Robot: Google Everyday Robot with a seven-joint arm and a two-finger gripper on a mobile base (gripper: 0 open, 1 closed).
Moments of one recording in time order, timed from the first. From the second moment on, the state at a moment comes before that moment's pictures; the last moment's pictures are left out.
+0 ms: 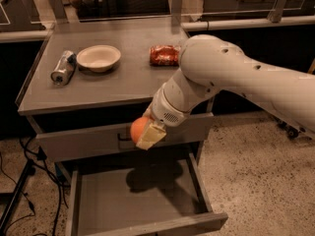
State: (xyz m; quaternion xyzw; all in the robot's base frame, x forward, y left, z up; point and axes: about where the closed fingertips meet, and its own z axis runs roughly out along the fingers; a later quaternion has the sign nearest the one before) arm 0.509 0.016 0.797 -0.64 0.72 0.15 0.23
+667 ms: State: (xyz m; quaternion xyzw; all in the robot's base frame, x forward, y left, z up) arm 0.467 0.034 0.714 -0.63 0.73 0.20 0.18
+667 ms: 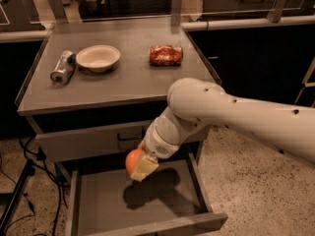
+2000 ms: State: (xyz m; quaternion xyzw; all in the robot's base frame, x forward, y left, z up) arm 0.434 0.055 0.606 -0.58 0.77 0.23 0.12
